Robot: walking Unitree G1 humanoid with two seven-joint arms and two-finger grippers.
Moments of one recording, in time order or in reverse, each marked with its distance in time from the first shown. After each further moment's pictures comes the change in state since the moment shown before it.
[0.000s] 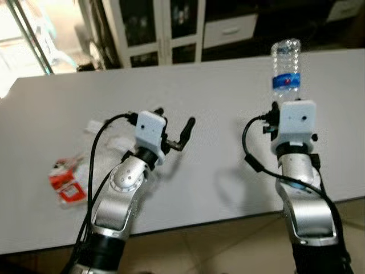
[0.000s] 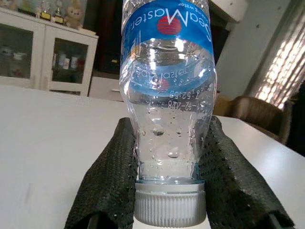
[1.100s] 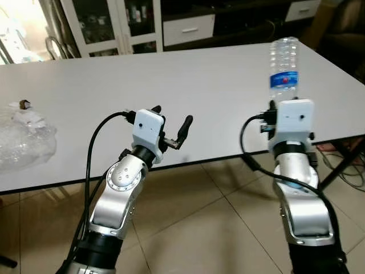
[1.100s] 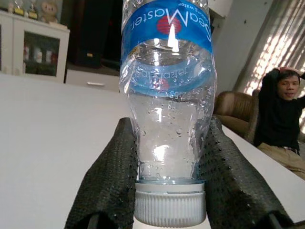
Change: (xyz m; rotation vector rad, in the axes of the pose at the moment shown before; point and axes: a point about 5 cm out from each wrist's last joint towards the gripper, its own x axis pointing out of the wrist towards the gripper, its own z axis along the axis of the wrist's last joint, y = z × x) left arm 0.000 0.006 0.000 0.016 -0.001 0.019; right arm 0.000 0.007 0.005 0.013 -0.014 0.030
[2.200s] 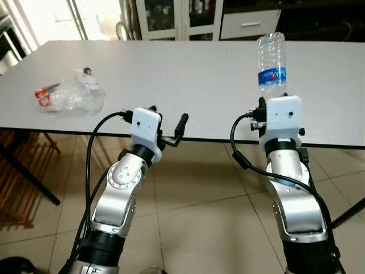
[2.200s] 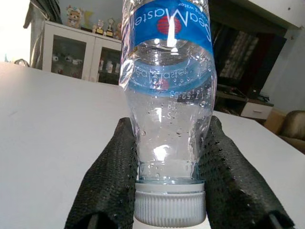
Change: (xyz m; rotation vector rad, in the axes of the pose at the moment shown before) left arm 0.004 0.000 -0.003 -0.026 0.026 0.048; right arm 0.002 0.007 0.003 -0.011 -0.011 0.020
